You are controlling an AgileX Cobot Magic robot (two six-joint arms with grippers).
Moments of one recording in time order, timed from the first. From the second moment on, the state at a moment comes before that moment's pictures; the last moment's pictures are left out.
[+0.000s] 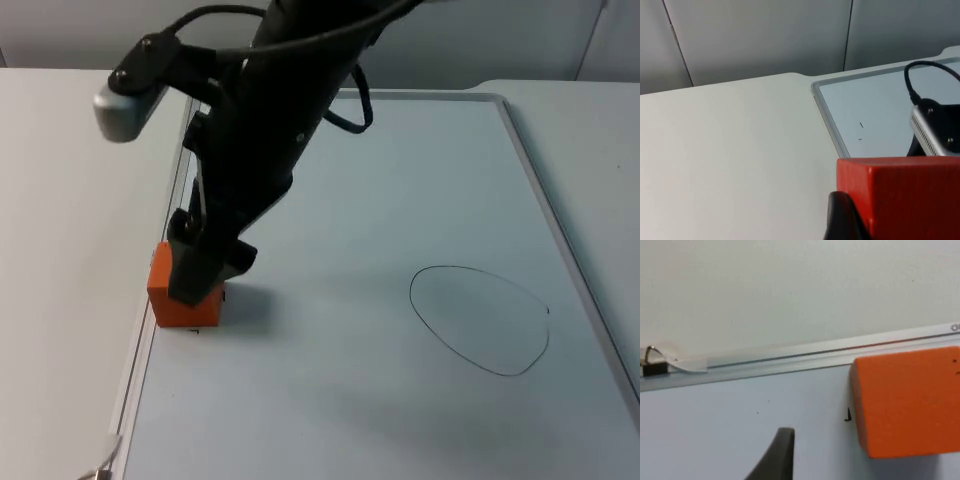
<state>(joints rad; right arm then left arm) 0.74 2.30 -1.83 0.38 0.93 -0.91 -0.29 0.52 -0.78 0.11 0.81 -0.11</state>
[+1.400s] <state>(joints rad) 0.76 2.27 -1.83 0.28 0.97 -0.81 -0.29 0.52 -0.78 0.10 0.81 -0.11</state>
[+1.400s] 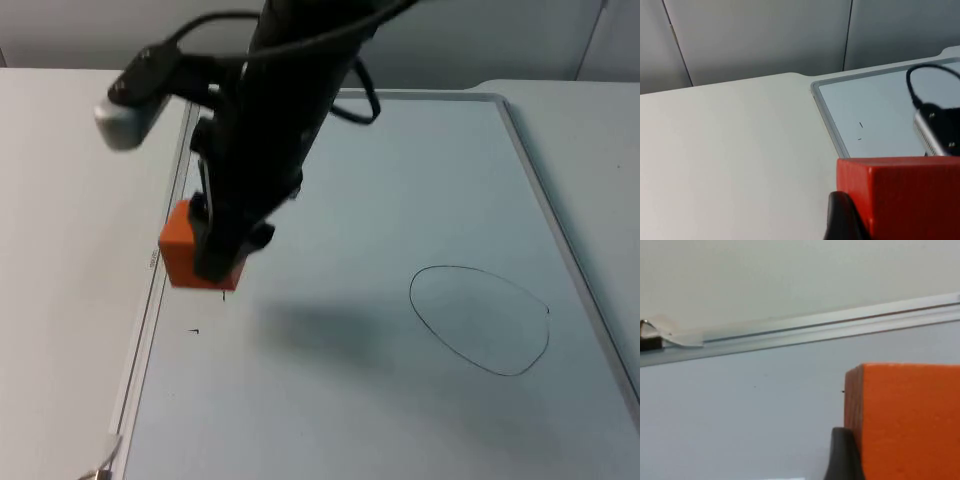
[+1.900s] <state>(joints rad) 0.75 1.81 -1.83 0.13 1.08 -0.52 -0.29 0.52 -0.78 0.10 0.81 -0.11</state>
